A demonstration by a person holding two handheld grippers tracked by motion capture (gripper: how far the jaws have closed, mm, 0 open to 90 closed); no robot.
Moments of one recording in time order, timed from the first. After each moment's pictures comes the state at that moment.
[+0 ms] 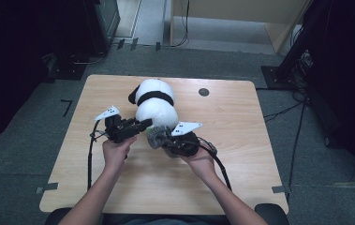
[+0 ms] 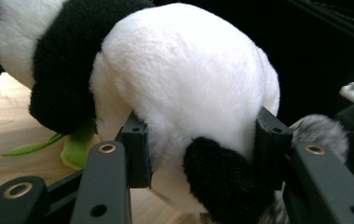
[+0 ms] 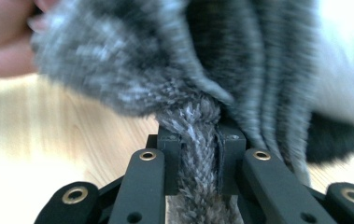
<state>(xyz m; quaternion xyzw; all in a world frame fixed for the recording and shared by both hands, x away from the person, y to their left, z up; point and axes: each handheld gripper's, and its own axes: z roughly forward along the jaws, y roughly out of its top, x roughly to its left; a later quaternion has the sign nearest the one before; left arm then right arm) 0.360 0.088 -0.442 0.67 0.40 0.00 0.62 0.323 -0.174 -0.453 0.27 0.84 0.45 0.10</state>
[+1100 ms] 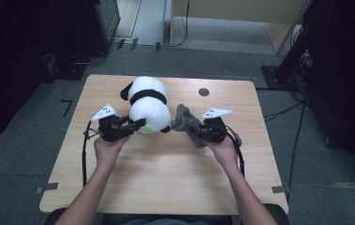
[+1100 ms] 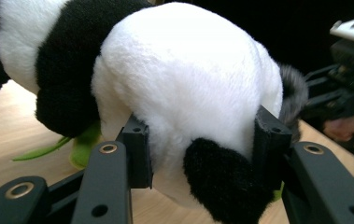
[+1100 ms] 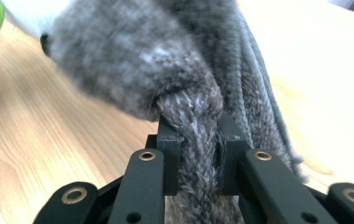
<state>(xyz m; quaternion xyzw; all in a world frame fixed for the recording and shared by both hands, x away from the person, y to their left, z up) 0.360 0.104 -0.435 0.72 0.37 0.08 0.58 0.354 -0.258 -0.440 0.39 0.81 0.42 0.13</state>
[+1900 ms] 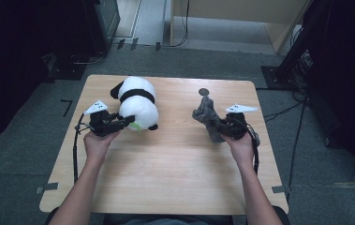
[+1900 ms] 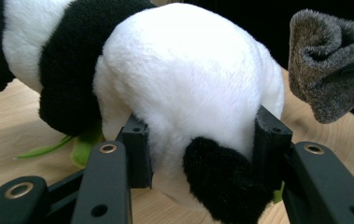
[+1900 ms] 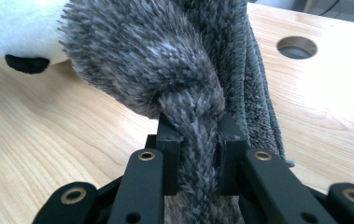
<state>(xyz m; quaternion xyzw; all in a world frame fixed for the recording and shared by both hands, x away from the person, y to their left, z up) 0.388 0.141 -0.448 0.73 0.40 0.09 0.55 0.360 -0.320 -0.437 0.46 0.76 0.43 0.15</state>
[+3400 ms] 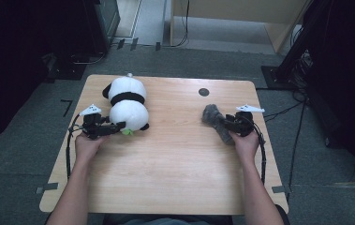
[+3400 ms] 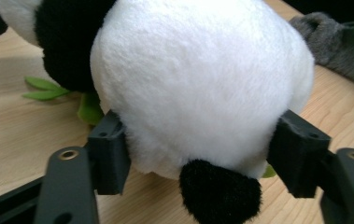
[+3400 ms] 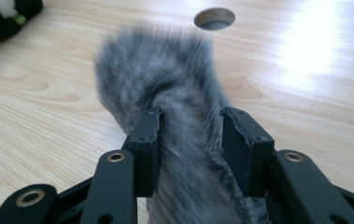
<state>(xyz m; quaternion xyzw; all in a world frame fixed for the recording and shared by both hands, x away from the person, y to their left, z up) 0.404 0.174 -0.484 0.76 0.43 0.08 0.49 0.396 -0.366 -0.488 0.53 0.71 0.42 0.18</state>
